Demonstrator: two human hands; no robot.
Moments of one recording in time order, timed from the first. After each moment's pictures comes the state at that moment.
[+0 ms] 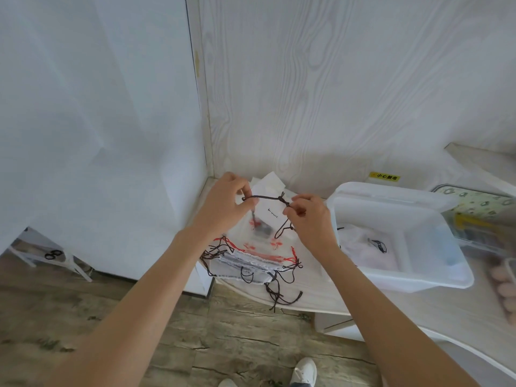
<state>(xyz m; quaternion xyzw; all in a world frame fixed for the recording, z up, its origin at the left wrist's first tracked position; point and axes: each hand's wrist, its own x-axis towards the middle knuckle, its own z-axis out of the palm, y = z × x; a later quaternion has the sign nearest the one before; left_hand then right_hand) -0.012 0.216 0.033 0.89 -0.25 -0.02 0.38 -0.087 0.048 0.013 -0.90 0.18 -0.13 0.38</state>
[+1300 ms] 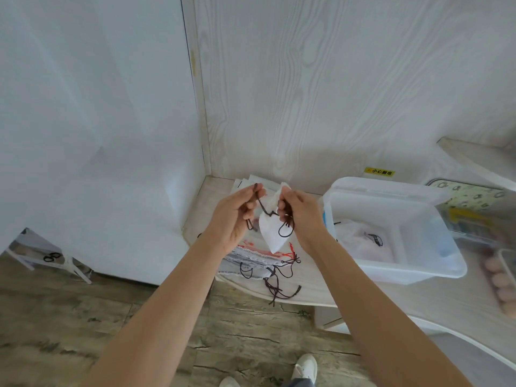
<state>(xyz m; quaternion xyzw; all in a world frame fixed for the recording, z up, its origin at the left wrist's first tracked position) -0.038 0.199 0.016 0.43 0.01 -0.29 0.86 -0.084 0.067 0.027 -0.64 0.23 -0.08 0.73</state>
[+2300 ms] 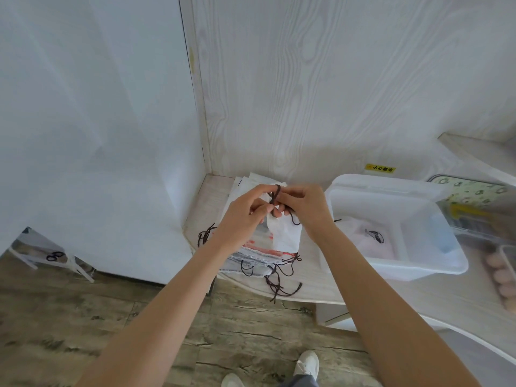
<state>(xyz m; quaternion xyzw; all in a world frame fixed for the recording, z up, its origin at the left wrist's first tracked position) -0.055 0.198 0.025 0.77 -0.27 -0.14 0.56 -0.087 0.053 0.037 -0.76 0.14 -0.08 0.63</state>
